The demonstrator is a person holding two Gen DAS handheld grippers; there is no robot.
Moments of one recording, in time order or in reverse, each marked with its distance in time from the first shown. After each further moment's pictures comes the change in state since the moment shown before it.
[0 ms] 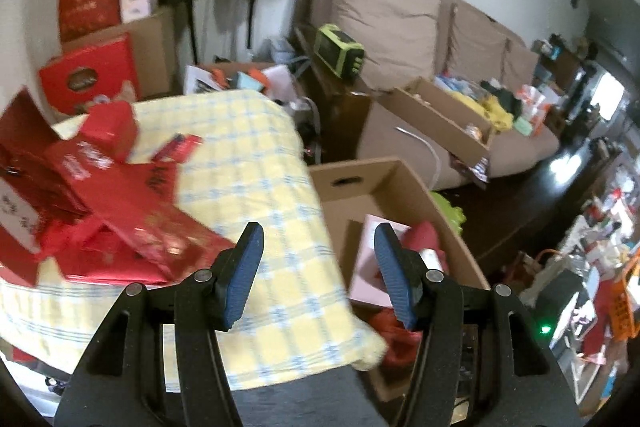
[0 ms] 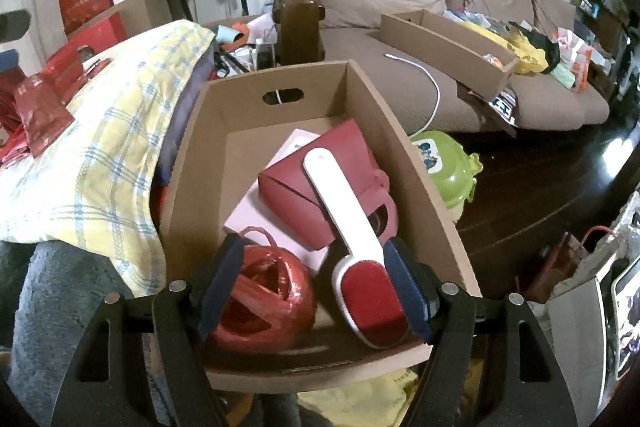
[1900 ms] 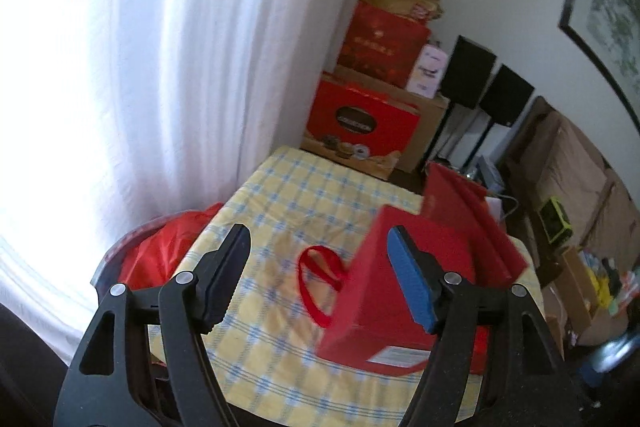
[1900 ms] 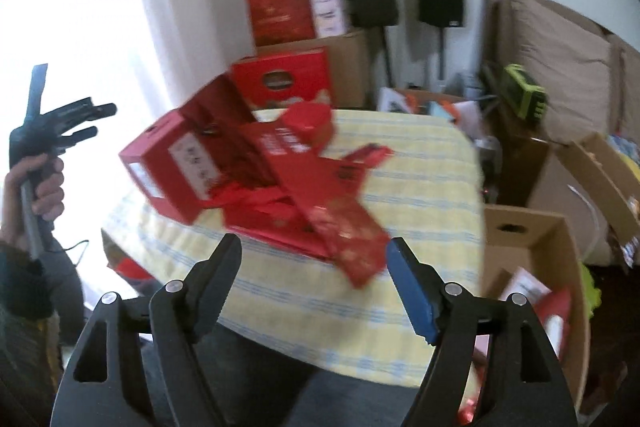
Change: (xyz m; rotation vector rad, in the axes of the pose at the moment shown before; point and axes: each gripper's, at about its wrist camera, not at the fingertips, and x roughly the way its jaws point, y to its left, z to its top) left arm -0.140 0.395 -0.029 -0.515 -0.261 0.404; right arm -0.088 0.261 0.089 -0.326 -0.123 0.497
